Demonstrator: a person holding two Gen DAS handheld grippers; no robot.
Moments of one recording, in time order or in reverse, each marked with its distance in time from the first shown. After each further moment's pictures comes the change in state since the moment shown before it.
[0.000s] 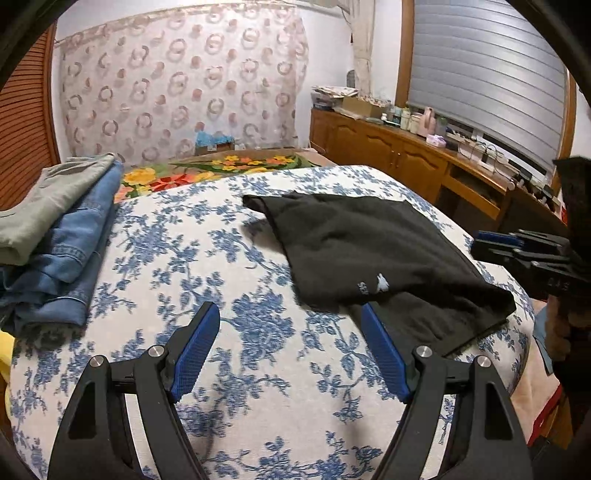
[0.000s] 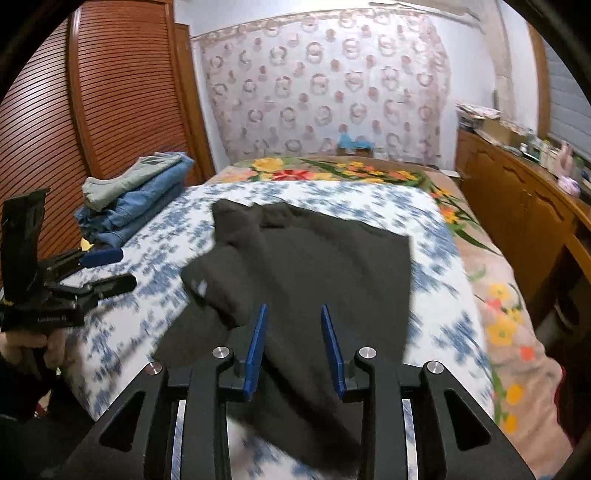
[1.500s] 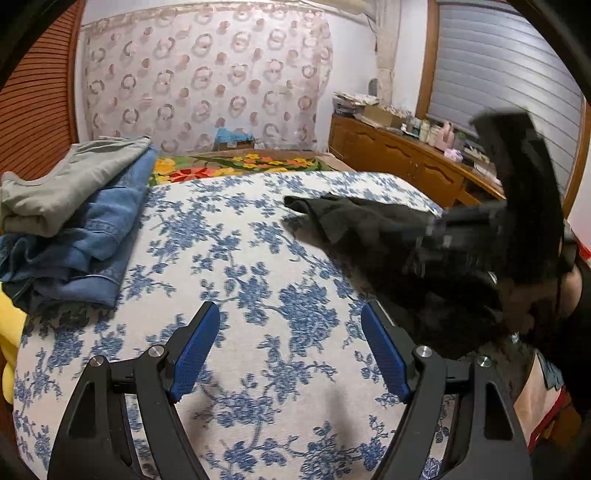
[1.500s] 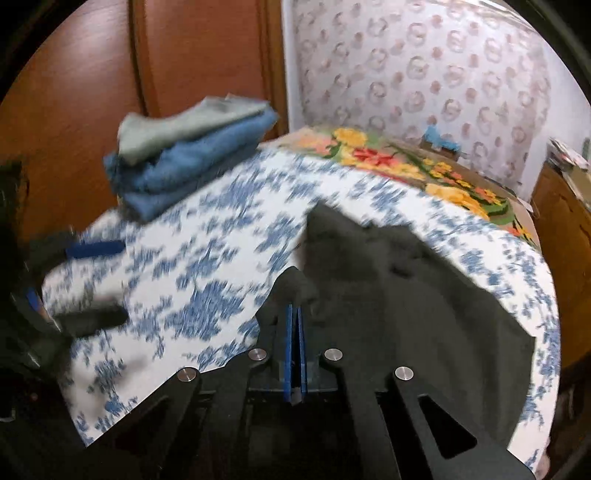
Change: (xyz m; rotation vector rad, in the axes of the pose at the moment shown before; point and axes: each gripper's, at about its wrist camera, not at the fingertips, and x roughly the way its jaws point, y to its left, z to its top) left arm -0.002 0.034 -0.011 -0.064 -0.004 0.026; right arm 0.125 0.058 0.064 -0.241 0.143 0.180
